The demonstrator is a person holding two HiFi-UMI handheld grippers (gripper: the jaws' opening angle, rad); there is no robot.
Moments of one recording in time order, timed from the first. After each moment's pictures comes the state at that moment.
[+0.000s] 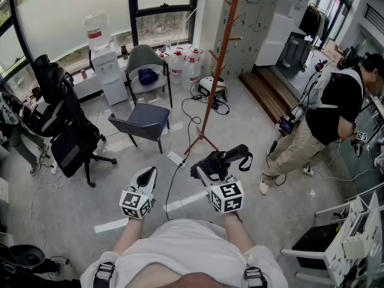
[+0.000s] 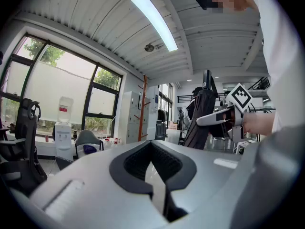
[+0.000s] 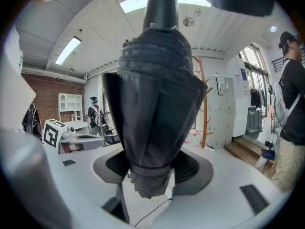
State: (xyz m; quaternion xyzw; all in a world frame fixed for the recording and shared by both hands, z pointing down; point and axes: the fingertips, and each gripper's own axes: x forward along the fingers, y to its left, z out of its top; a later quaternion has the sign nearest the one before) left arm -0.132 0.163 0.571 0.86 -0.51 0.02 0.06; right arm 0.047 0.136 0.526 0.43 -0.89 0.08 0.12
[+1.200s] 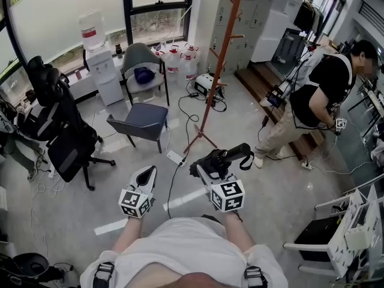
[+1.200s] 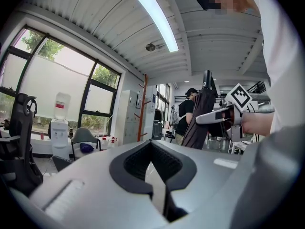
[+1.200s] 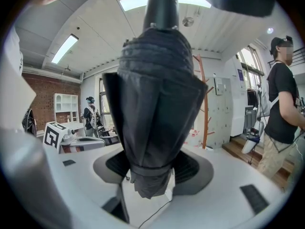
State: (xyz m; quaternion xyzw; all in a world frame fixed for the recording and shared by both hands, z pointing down) left arm -0.170 0.149 0.584 0.87 -0.49 0.01 0.07; right arm 0.009 0.129 0.532 0.45 -0.88 0.08 0.12
